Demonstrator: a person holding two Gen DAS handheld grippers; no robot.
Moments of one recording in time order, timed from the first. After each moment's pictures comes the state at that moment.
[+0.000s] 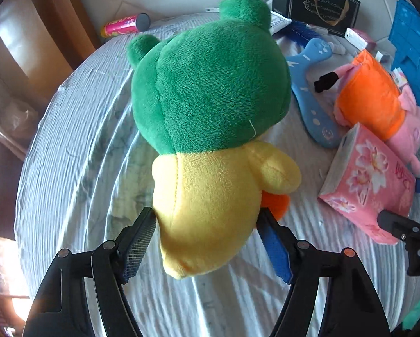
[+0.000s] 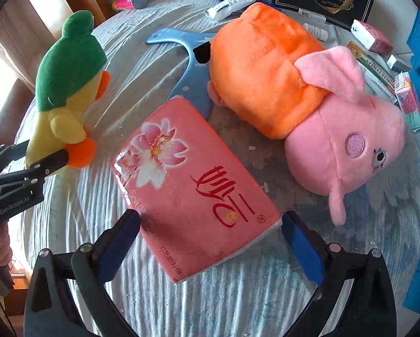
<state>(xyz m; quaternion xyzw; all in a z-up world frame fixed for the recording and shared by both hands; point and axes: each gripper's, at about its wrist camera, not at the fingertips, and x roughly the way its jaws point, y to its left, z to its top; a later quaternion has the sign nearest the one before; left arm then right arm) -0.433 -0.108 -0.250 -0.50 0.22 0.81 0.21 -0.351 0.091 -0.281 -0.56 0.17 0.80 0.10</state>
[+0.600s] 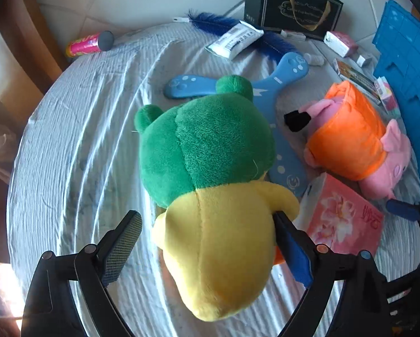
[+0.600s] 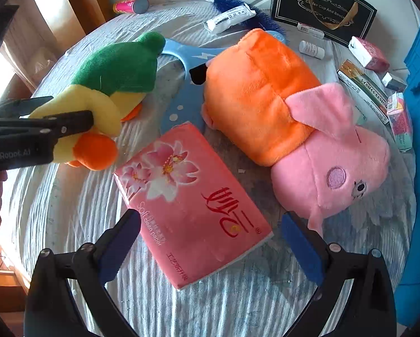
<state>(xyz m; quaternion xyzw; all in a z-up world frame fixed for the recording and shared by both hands) -0.469 -0.037 -0.235 -0.52 0.23 0.78 0.26 -0.371 0.095 -0.264 -0.57 0.12 0.81 0.11</state>
